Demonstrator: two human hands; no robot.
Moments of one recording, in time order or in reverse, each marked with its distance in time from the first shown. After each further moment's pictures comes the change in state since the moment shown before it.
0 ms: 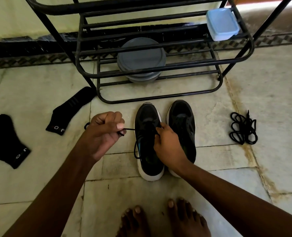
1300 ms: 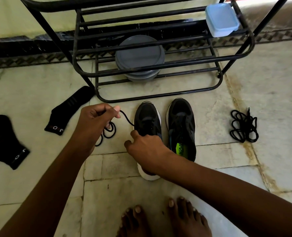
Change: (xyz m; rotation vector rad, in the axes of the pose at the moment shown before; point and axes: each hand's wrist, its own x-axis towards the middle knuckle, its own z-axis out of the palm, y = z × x) left_hand 0.012 0.019 0.001 0.682 0.370 0.045; right_hand -0.003 -0.061 -0.003 -0.805 -0.341 -0.521
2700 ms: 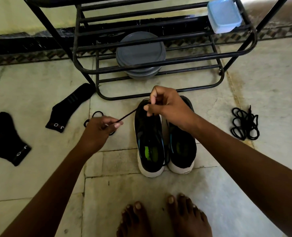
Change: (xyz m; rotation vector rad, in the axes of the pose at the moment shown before) left_hand -0.002 -0.052 -0.008 0.333 -0.115 0.007; right_hand 0.007 0.100 -0.023 1.325 0.481 0.034
